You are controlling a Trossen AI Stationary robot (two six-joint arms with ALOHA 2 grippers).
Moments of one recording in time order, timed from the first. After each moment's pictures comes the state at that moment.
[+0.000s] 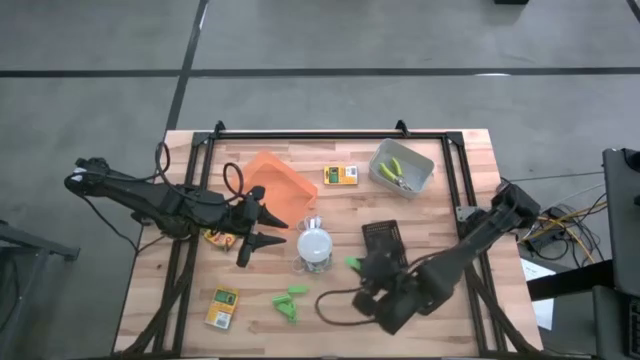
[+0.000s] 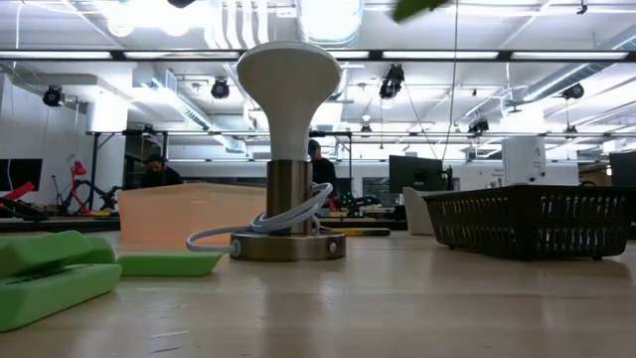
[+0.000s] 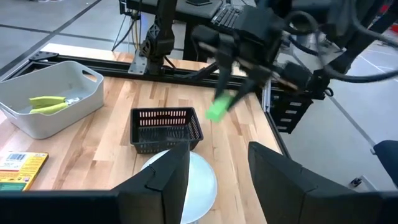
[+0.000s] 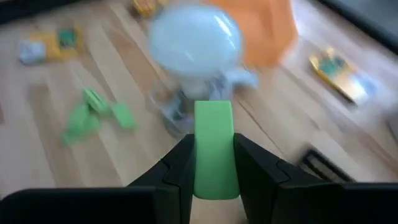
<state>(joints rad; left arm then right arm) -0.31 0.98 0.94 -0.23 -0.17 -0.26 0.66 1.75 1.53 -1.00 0.78 1.12</state>
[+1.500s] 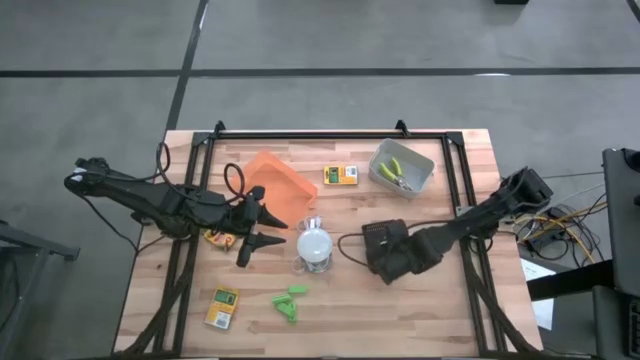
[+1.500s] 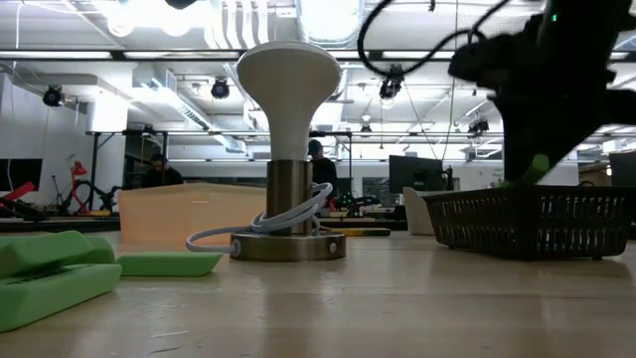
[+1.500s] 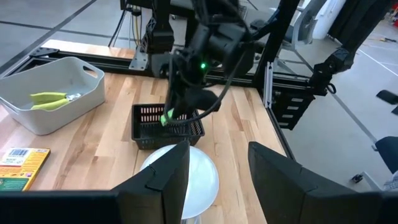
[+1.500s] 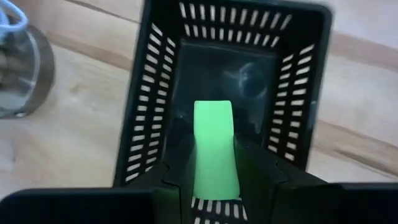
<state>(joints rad) -0.31 0.98 0.94 -0.25 -0.17 -0.26 0.45 1.59 1.02 -0.88 0.36 1.71</state>
